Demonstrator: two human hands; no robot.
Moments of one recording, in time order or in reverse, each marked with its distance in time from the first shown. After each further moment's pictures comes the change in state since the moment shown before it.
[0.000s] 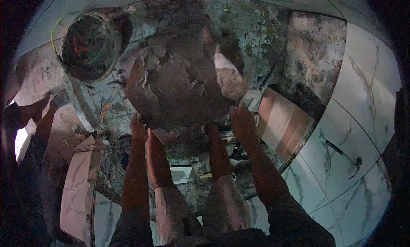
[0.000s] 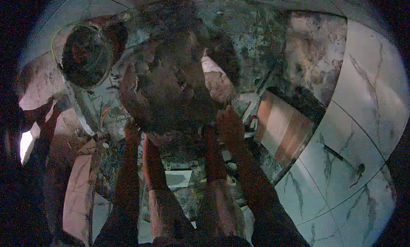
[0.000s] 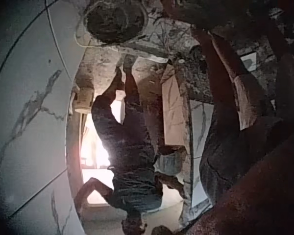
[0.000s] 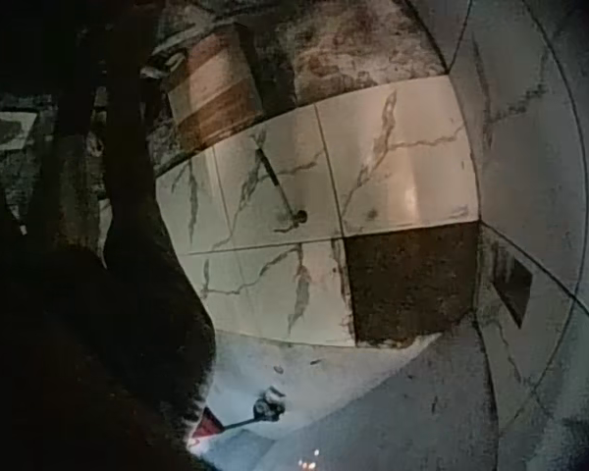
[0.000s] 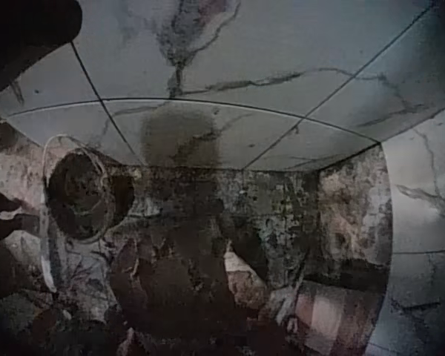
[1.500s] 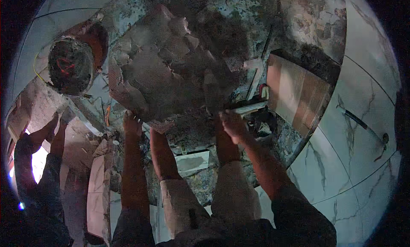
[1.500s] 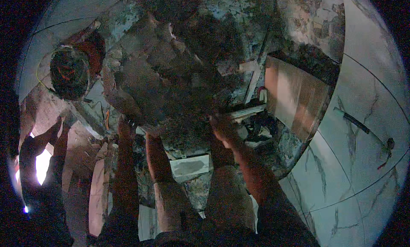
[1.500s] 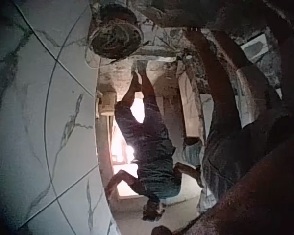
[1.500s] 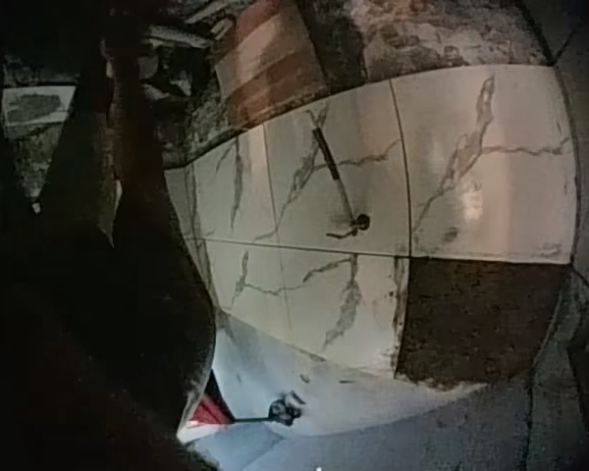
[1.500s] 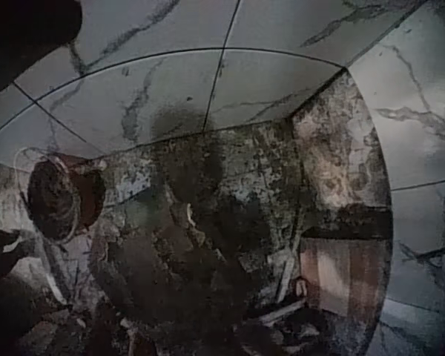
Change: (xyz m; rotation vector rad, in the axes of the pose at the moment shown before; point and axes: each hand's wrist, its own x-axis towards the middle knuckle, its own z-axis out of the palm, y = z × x) left_hand 0.012 -0.011 -0.016 -0.091 -0.085 -0.138; right_hand -0.114 -0.029 0.118 0.528 -0.032 0.033
